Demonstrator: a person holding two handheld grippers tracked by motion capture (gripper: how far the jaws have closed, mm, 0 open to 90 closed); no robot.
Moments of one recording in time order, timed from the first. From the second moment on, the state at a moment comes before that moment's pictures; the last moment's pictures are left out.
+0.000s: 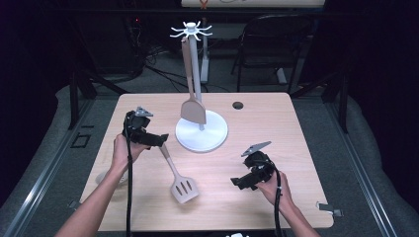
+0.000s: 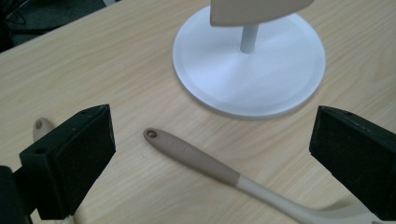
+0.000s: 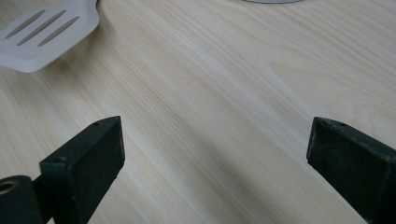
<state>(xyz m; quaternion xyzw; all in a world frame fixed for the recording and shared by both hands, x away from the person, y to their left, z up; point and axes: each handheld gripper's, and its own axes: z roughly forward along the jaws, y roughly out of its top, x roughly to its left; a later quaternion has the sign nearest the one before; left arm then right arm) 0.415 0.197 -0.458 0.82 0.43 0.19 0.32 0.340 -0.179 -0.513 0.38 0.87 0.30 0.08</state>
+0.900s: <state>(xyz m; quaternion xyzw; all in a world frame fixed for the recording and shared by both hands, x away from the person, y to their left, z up) 0.391 0.211 -0.500 0.81 0.46 0.15 0.33 0.336 -0.164 -0.516 0.36 0.89 0.27 0.09</state>
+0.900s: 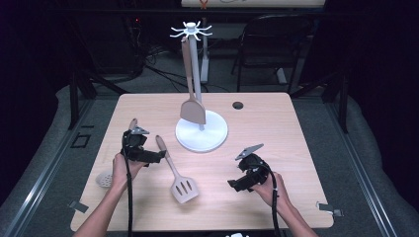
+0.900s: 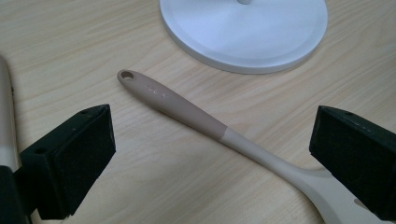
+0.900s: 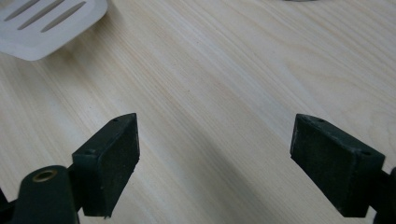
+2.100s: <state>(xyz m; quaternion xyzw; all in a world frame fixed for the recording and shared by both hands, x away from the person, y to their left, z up) 0.385 0.206 -0.517 0.80 0.47 0.15 0.34 0.306 -0.046 -0.510 0.23 0.92 0.33 0.05</state>
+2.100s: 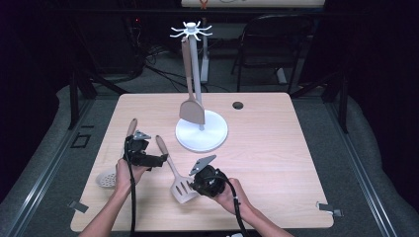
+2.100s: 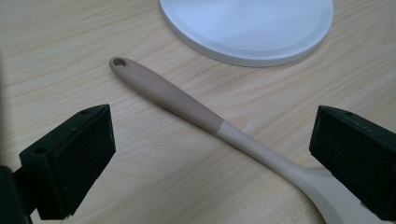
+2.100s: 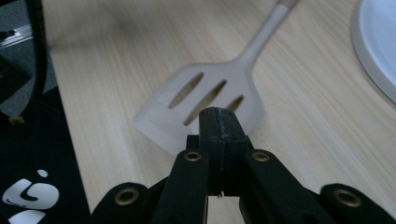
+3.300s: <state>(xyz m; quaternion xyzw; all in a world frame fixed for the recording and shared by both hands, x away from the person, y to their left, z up) 0.398 0.194 -0.543 0.80 0.50 0.07 0.33 0.295 -0.031 -0.561 0.22 0.93 0.28 0.02</state>
